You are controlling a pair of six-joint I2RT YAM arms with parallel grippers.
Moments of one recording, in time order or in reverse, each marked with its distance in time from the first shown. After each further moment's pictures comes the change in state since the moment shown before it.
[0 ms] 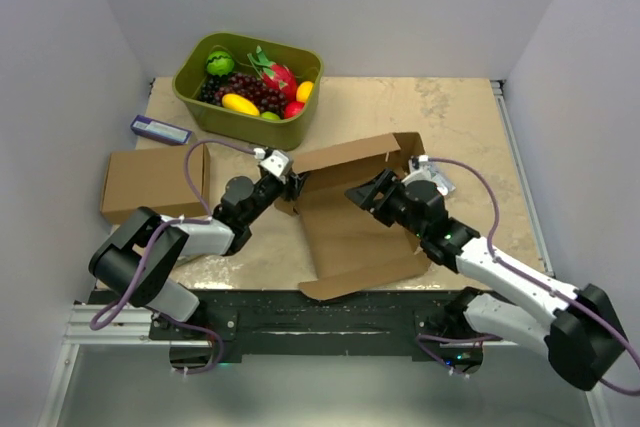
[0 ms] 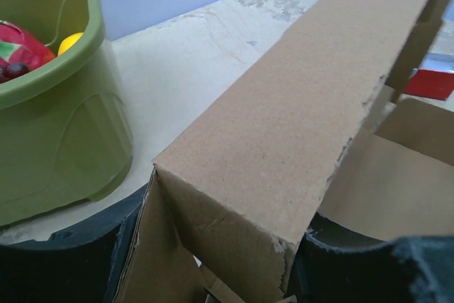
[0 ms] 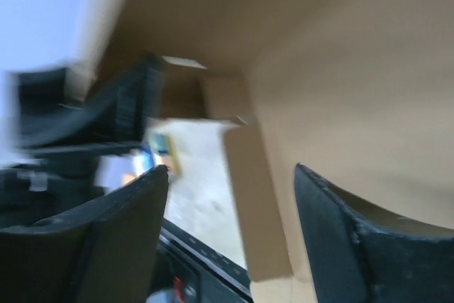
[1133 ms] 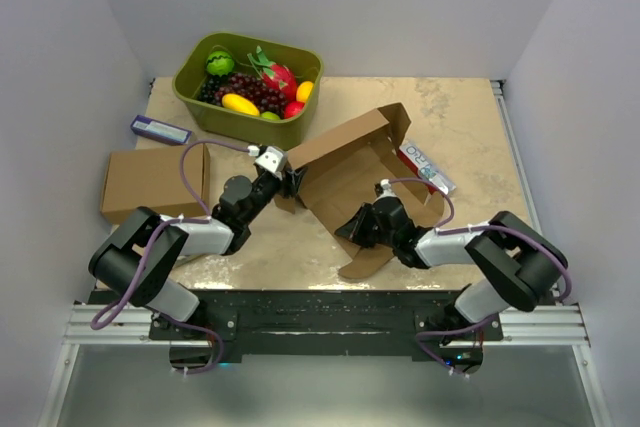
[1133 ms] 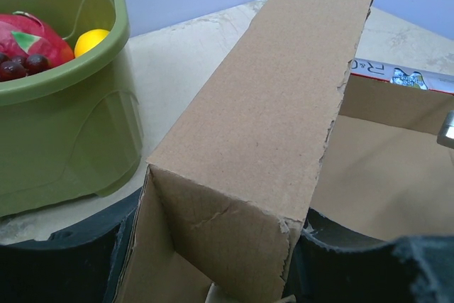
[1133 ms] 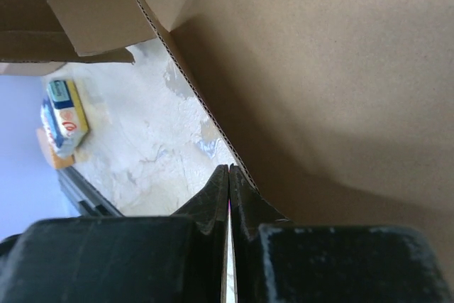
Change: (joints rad) left arm 0.013 0.000 0.000 0.016 -0.034 -0.048; right arm 0.068 0.478 -0.095 0.358 -0.095 -0.026
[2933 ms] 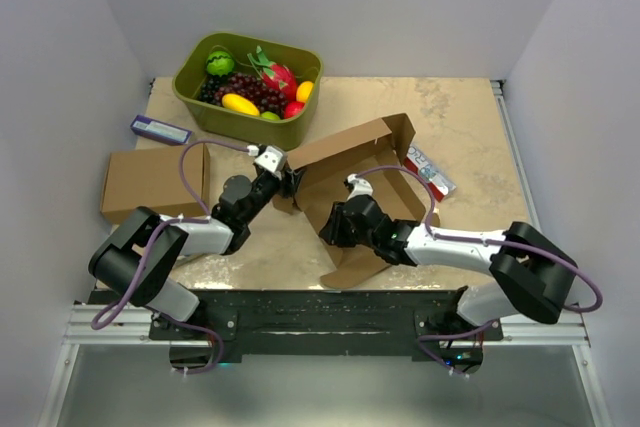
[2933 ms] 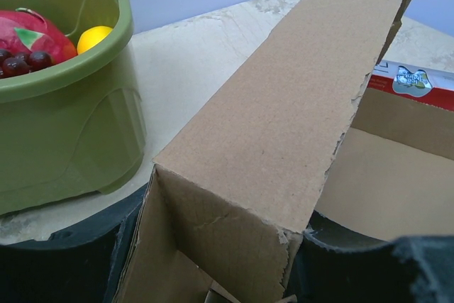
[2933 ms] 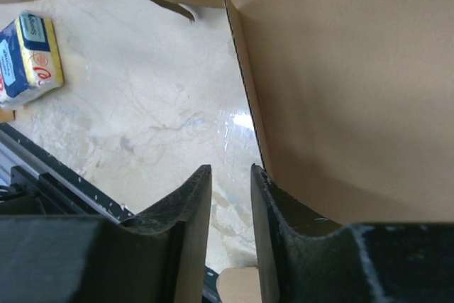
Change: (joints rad) left arm 0.006 0.000 0.000 -0.005 0.001 -0.002; right arm 0.221 -0.094 0.227 -0.362 0.187 -0.197
